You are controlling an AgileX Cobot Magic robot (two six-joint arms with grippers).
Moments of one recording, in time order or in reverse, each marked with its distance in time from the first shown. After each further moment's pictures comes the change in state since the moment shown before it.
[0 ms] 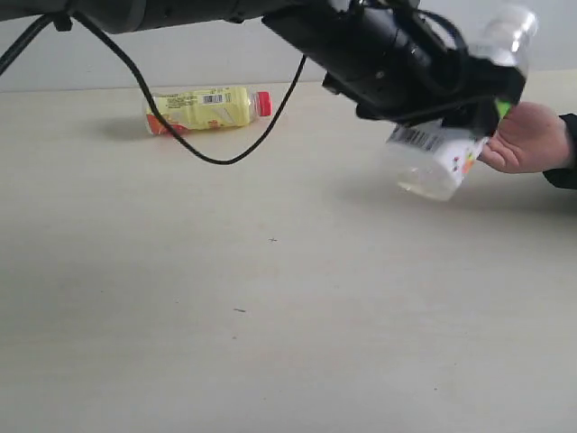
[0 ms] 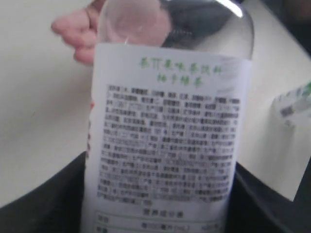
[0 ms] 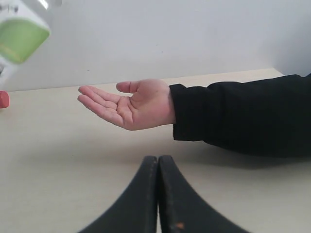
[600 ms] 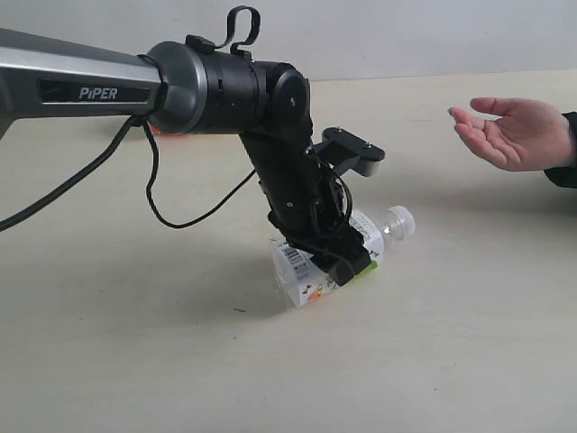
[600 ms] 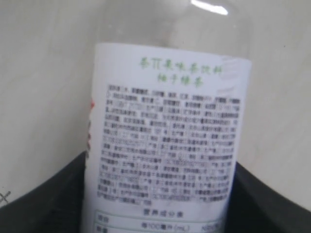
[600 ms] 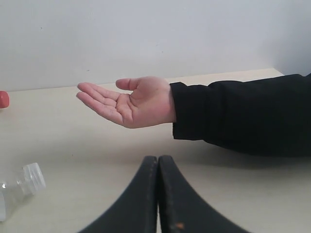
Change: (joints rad) left arm 0.093 0.202 0.150 0.183 0.228 0.286; right arm 0.000 0.000 0.000 0.000 0.000 0.000
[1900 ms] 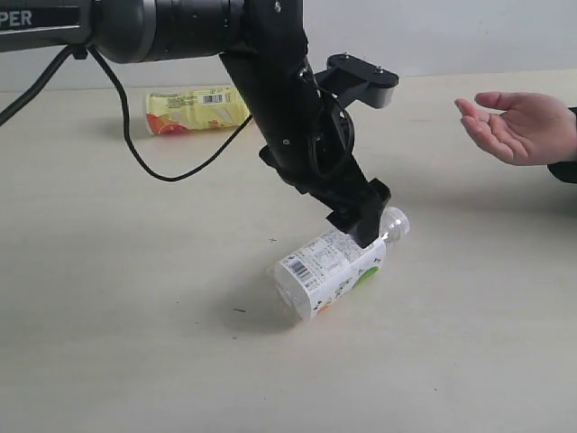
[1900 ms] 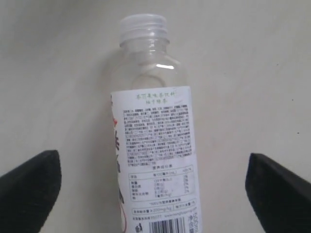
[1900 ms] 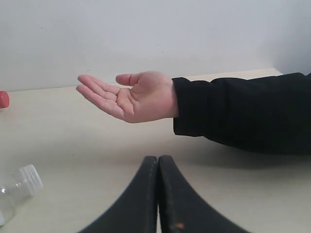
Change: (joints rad) left arm 0.000 -0.138 -0.067 0.030 0.106 -0.018; right arm 0.000 0.000 0.000 0.000 0.000 0.000
